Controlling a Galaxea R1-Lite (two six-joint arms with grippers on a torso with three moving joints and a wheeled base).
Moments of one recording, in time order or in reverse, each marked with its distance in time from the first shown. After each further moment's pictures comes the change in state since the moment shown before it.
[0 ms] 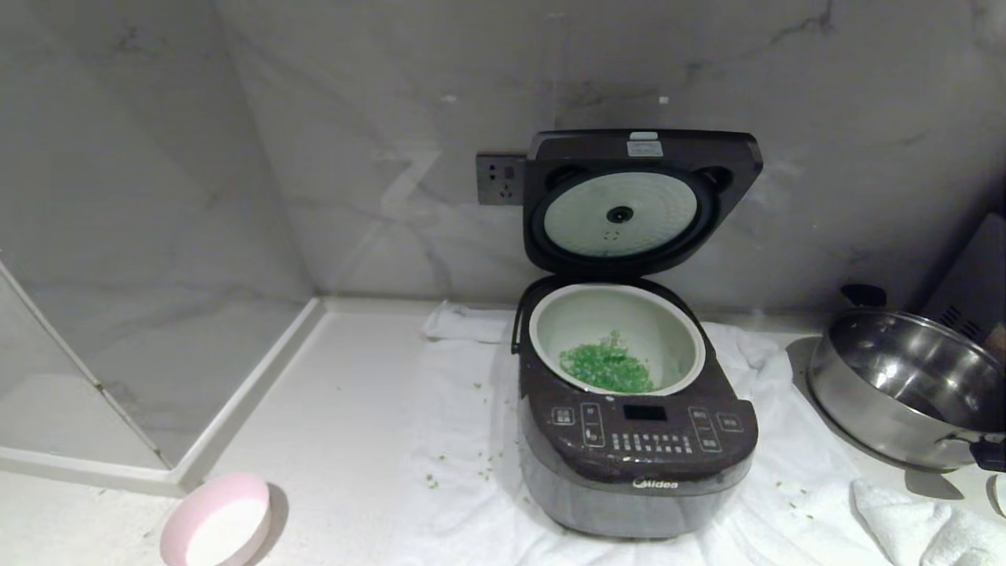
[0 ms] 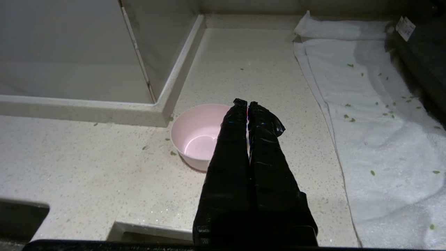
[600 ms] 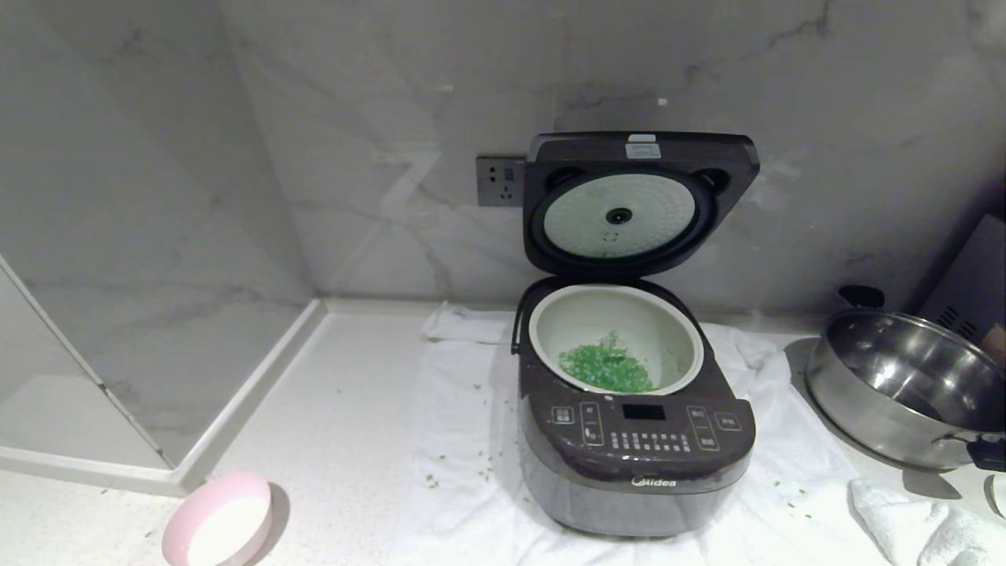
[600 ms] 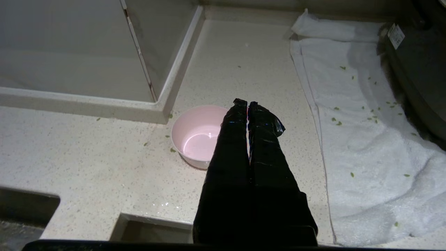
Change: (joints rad) left arm 0.004 0.186 -0.184 0.081 -0.002 -0.037; right arm 0.000 0.000 0.000 0.000 0.000 0.000
